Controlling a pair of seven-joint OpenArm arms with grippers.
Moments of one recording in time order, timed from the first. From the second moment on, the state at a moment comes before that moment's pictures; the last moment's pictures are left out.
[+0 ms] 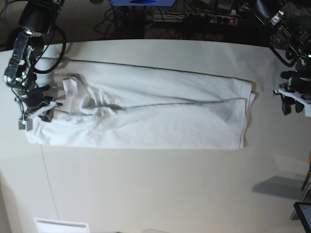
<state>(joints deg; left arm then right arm) 5.9 -17.8 -50.5 96.9 -24.9 -34.7 49.1 -3.5 8.8 24.5 86.6 20.5 21.7 -40.4</state>
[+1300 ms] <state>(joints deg) -1.7 -22.5 -25.4 61.3 -53.0 -41.2 45.0 -6.3 8.6 23.7 89.0 20.6 21.7 -40.2</state>
